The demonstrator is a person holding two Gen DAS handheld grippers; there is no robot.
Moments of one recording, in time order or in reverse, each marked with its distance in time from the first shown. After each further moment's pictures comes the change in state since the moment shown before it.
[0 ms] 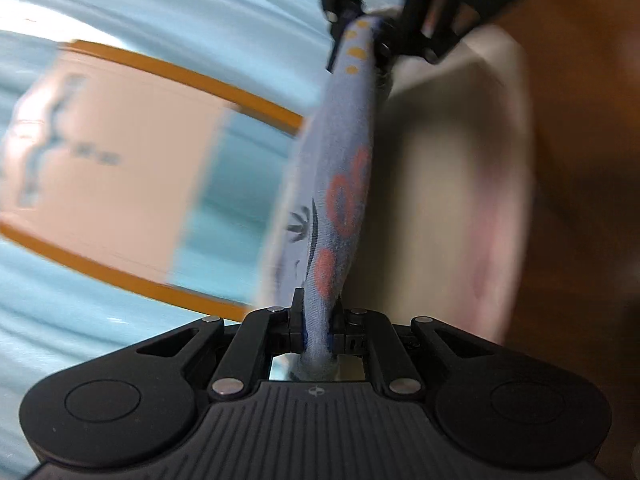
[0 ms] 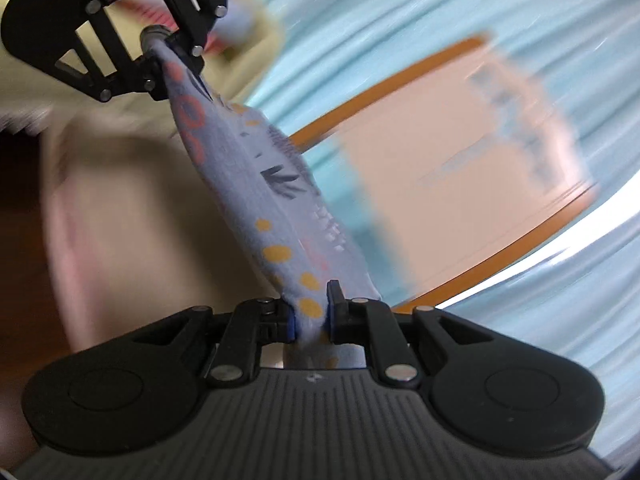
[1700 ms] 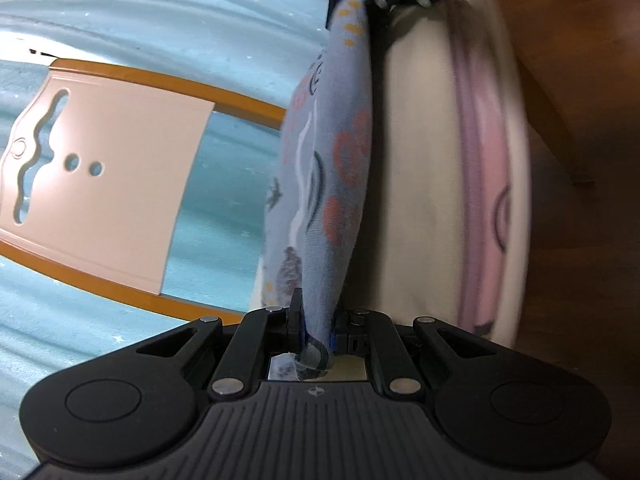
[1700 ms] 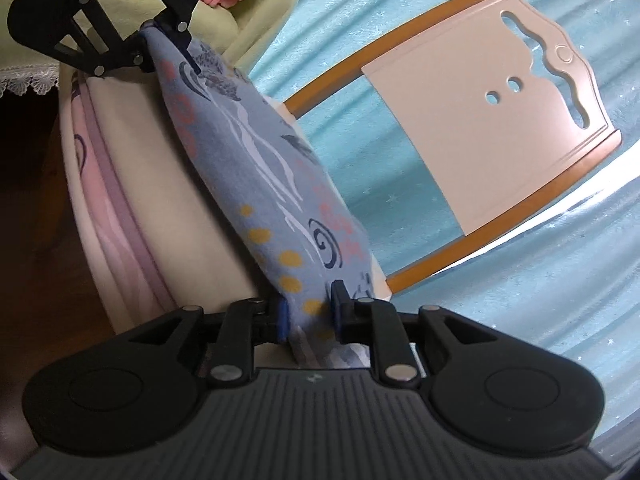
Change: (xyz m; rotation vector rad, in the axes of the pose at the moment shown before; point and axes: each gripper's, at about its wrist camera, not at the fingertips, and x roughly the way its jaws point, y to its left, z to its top) left arm -0.002 -0.032 -0.062 0.053 -0.078 0.119; right arm 0.016 0.011 -0.030 0.041 0.026 -0.100
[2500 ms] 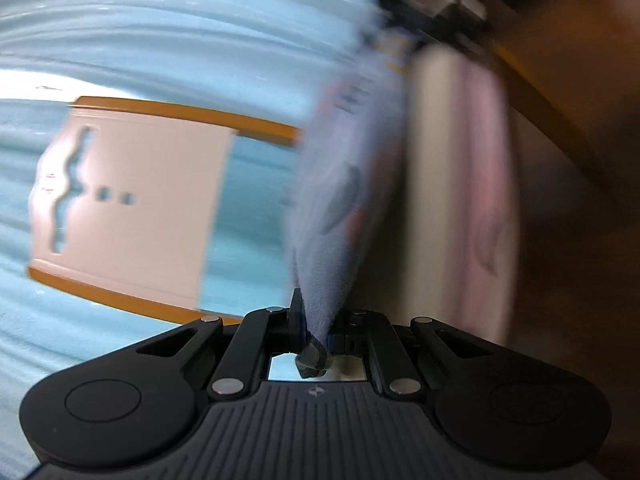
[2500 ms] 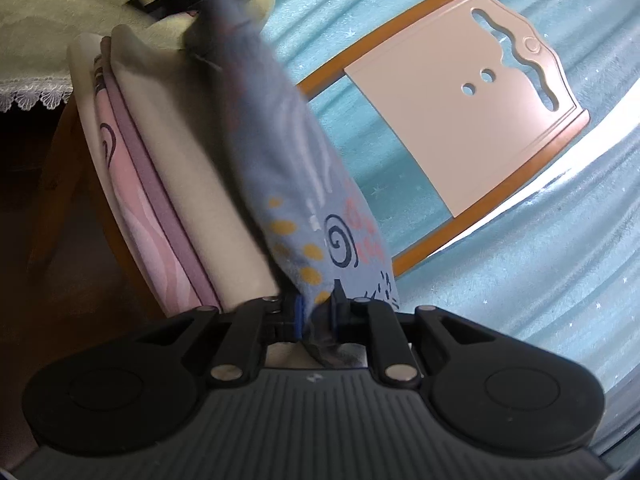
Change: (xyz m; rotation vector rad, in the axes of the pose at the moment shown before) left arm -0.052 -0.020 -0.012 0.092 -0.005 0.048; right arm -0.019 0.048 -0.012 0.086 0.003 -0.068
